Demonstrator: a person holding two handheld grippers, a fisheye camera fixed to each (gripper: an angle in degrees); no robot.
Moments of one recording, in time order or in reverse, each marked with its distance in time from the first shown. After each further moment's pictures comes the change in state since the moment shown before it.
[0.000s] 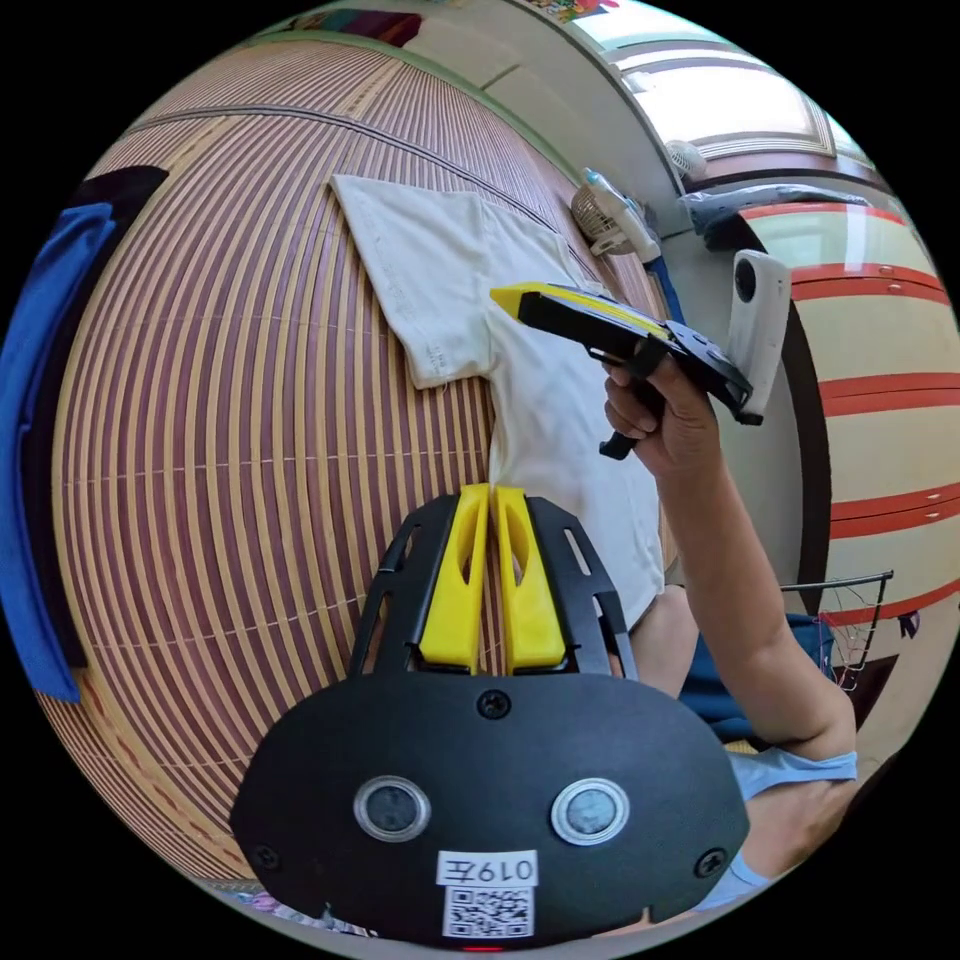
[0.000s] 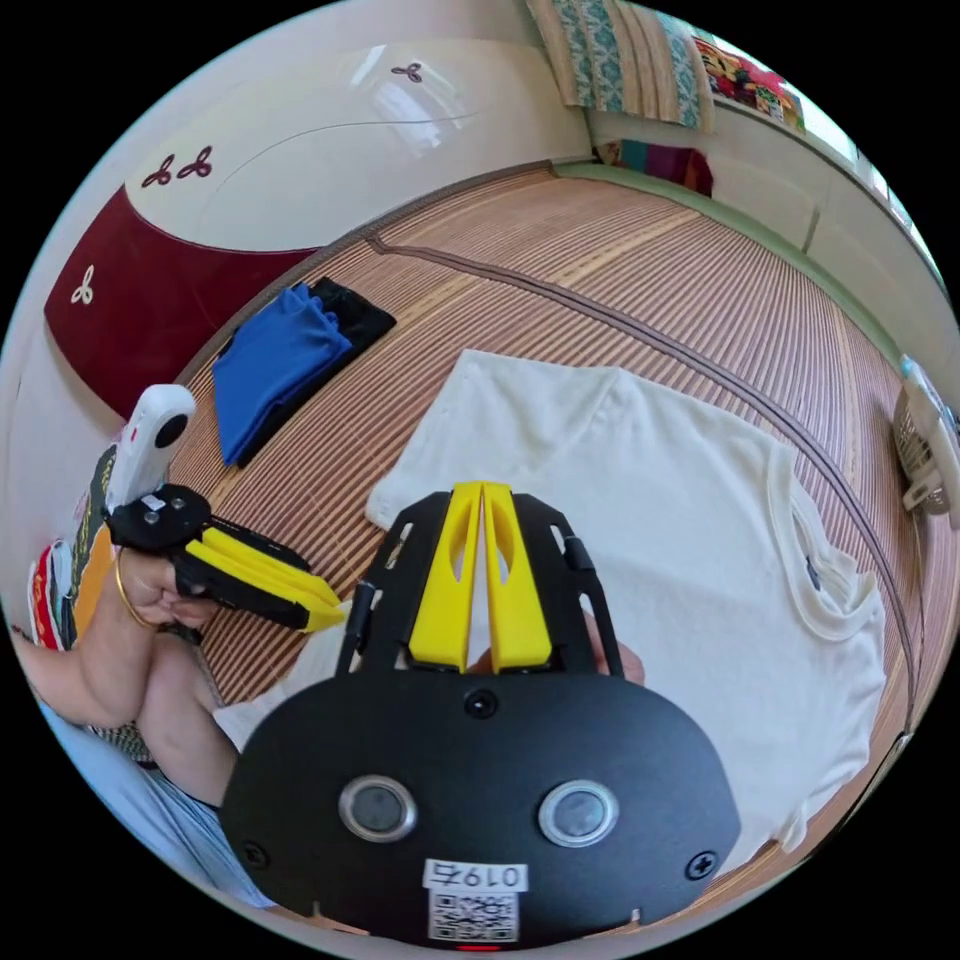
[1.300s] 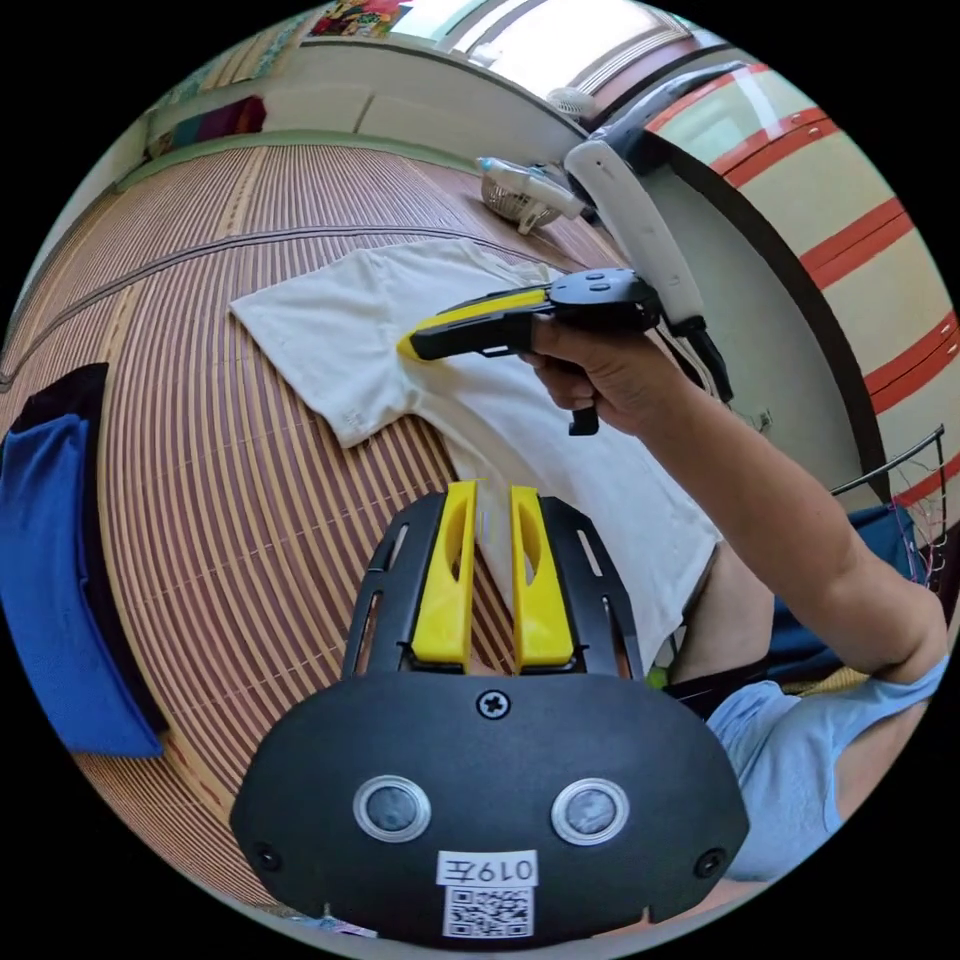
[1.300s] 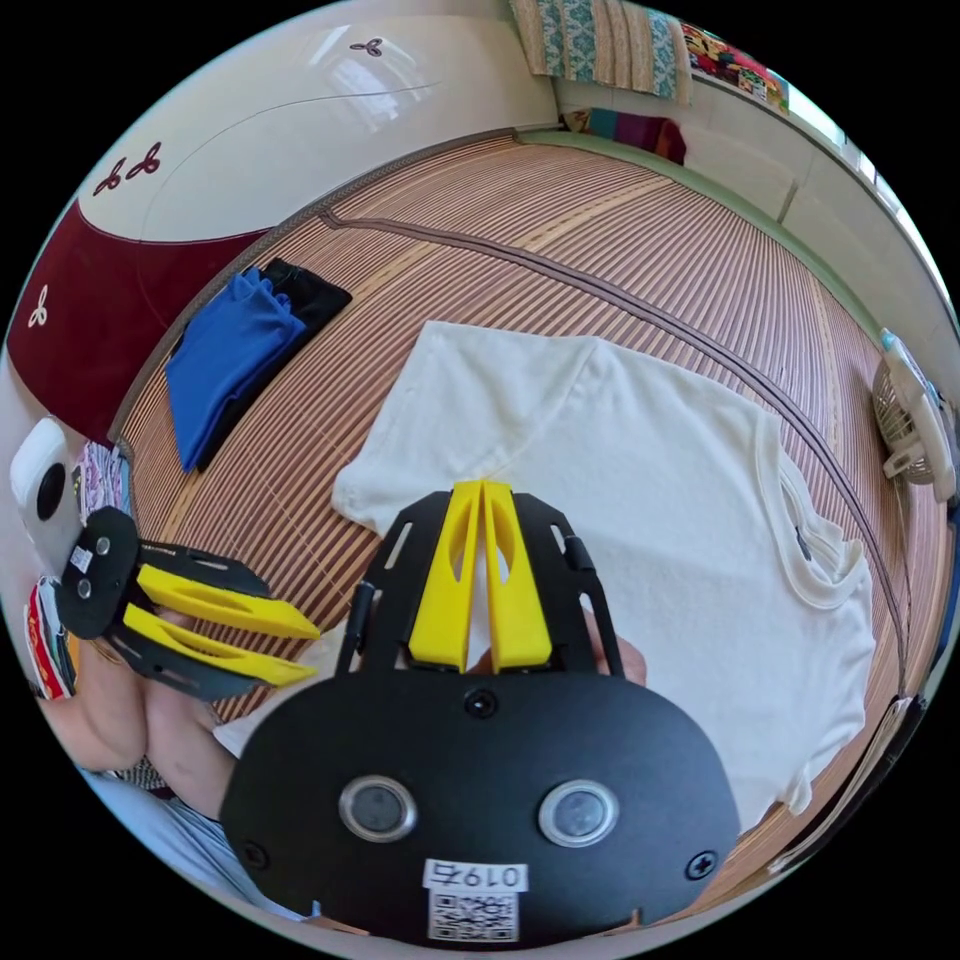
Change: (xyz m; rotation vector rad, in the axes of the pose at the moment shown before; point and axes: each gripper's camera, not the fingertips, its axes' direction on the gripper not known) left arm 0.076 0.018 0.000 0.030 -0.205 0.328; right arm 0.021 0.003 0.016 -0.114 0.093 0.078
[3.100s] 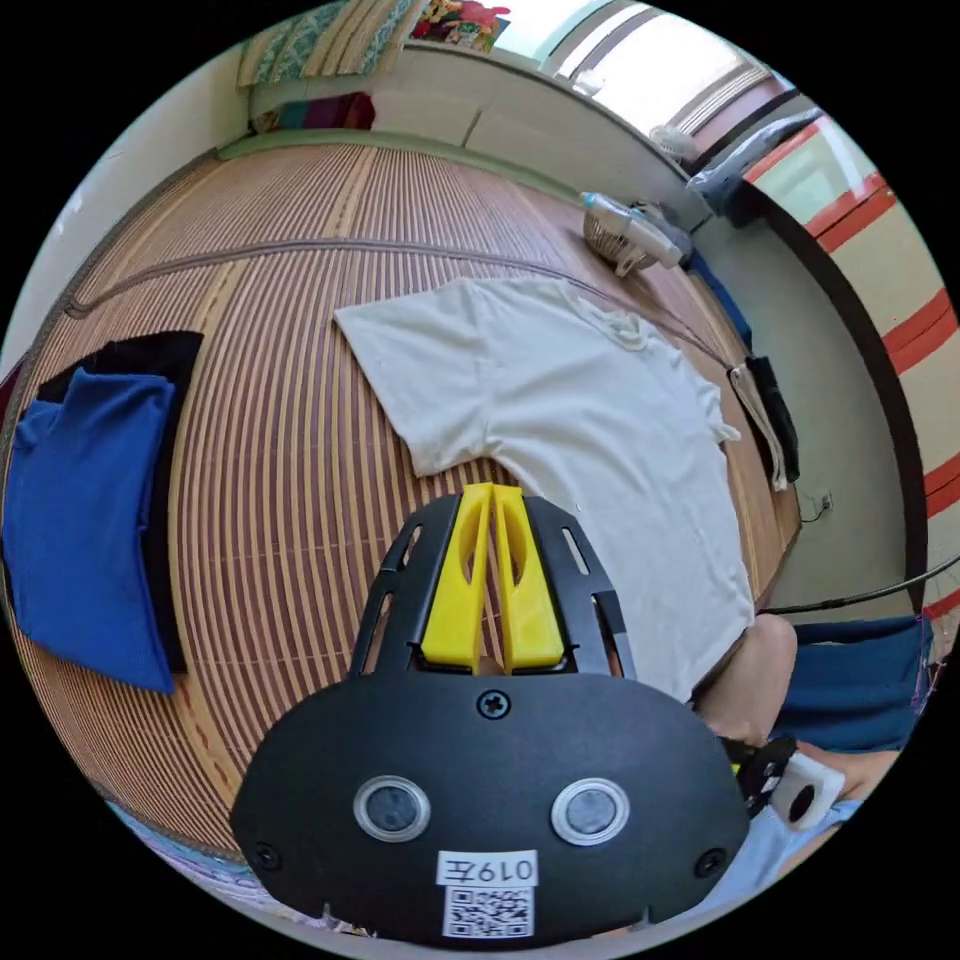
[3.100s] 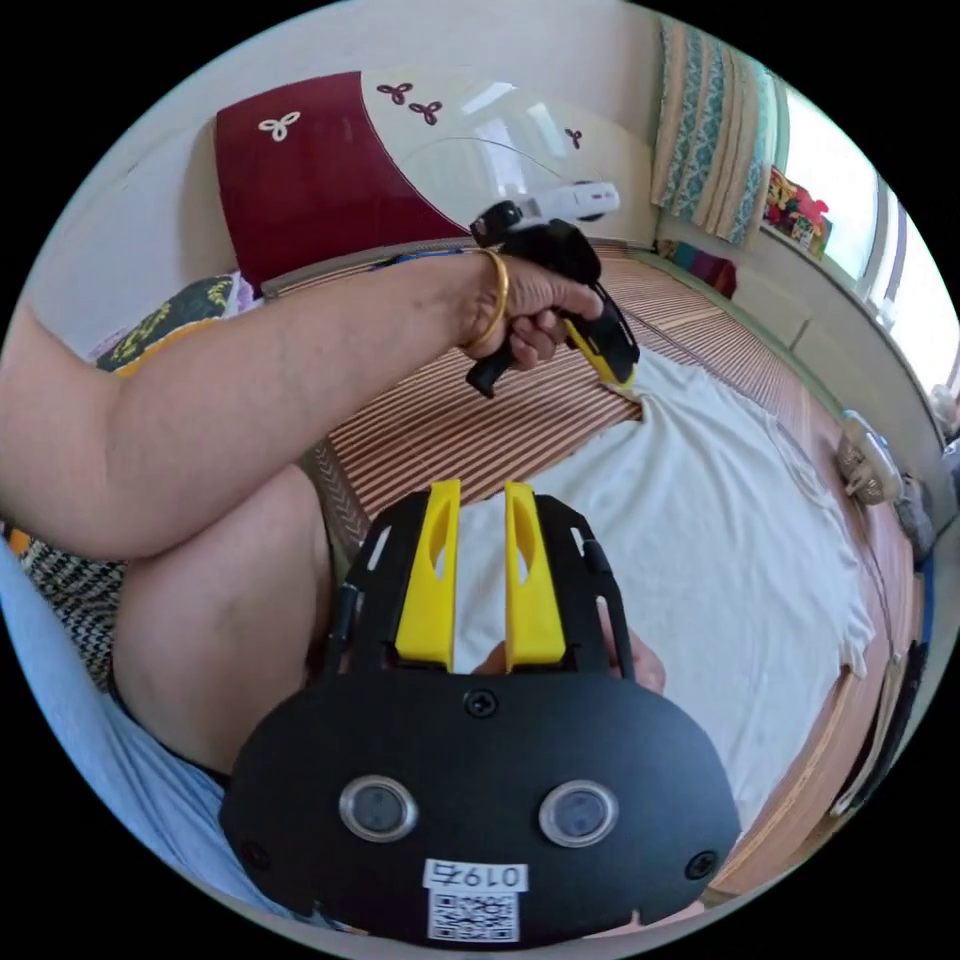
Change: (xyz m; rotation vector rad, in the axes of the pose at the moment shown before) left arm 0.017 0.010 0.030 0.060 -0.121 -0.237; right arm -0.269 0.290 -0.105 0.268 0.115 -0.252
